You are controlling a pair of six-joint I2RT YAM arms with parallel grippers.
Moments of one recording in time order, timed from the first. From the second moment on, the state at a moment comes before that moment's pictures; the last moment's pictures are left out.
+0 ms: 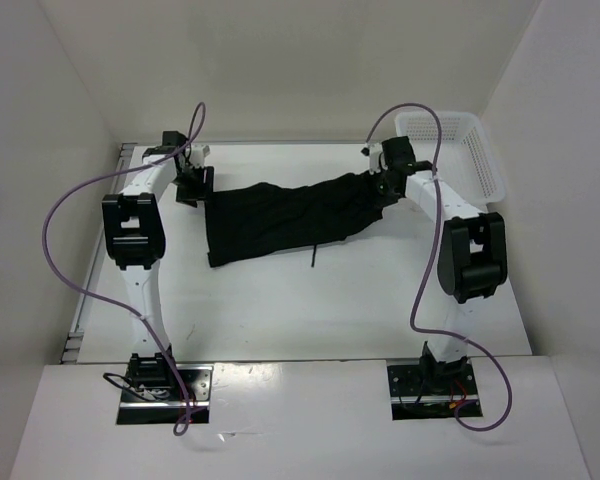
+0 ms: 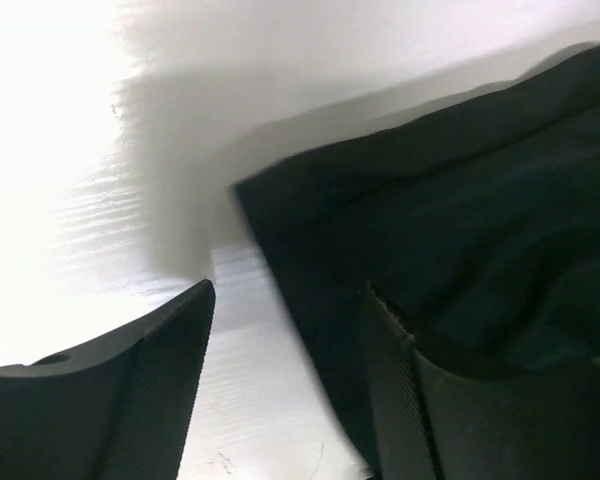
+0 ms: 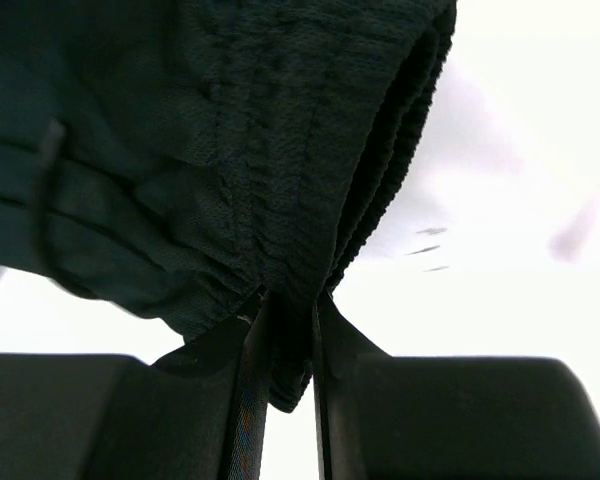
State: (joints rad) left arm 0.06 2.32 1.95 -0.80 0.25 0.07; right arm 0.18 1.88 1.45 -0.56 -0.13 -0.15
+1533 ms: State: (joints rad) left arm -0.07 2.70 2.61 -1.01 0.30 0.07; right arm 0.74 2.24 2.30 -0.67 0.11 -0.14
